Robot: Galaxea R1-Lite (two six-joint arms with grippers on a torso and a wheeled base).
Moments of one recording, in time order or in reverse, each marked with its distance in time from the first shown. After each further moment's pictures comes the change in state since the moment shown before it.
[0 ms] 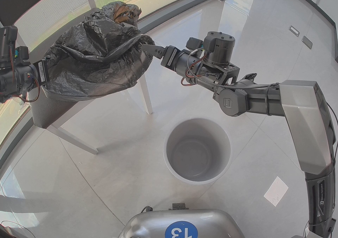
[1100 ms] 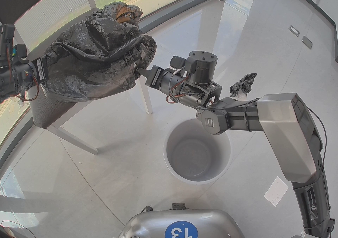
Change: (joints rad) left arm -0.017 -0.024 0.004 -0.001 -0.001 -0.021; right arm 0.059 0.101 0.000 -0.081 0.002 0.029
